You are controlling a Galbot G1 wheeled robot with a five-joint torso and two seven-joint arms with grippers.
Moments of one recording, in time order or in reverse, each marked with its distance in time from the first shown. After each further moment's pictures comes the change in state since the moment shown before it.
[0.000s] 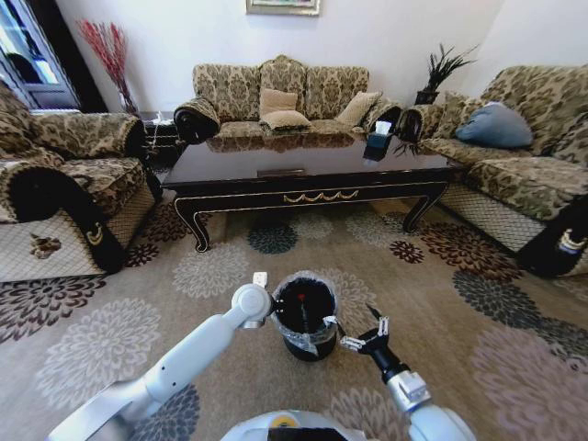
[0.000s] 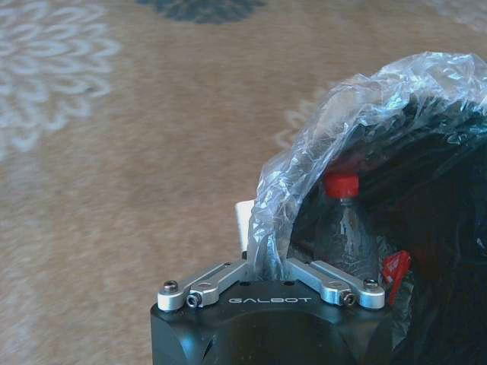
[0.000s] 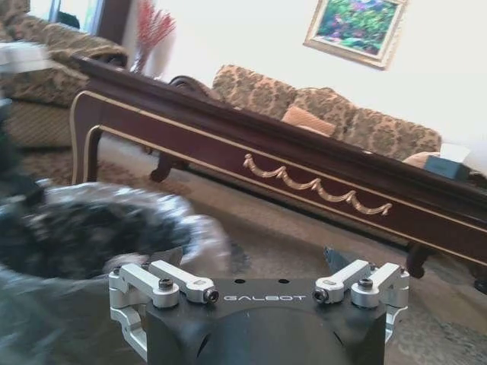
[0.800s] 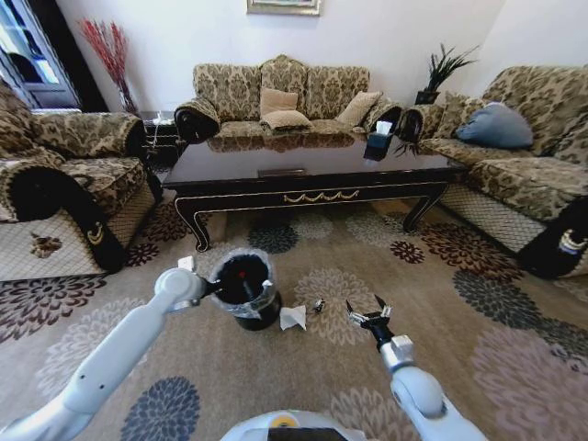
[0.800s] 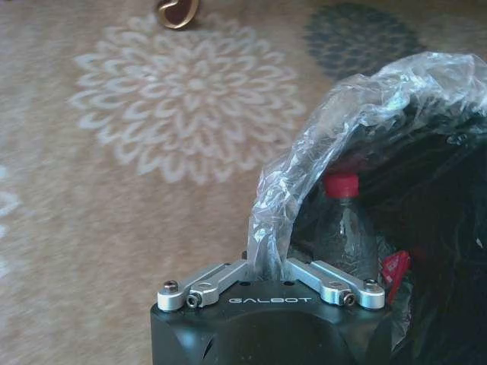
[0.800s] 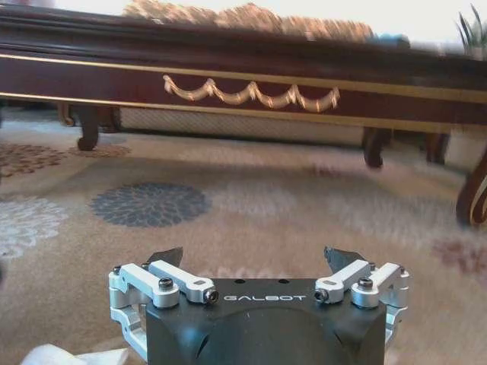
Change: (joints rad) left arm 0.183 0.268 -0.429 0.011 -0.081 0.000 0.109; right arm 0.382 0.056 -0.146 -0.390 0.297 -0.125 0.099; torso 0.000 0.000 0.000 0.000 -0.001
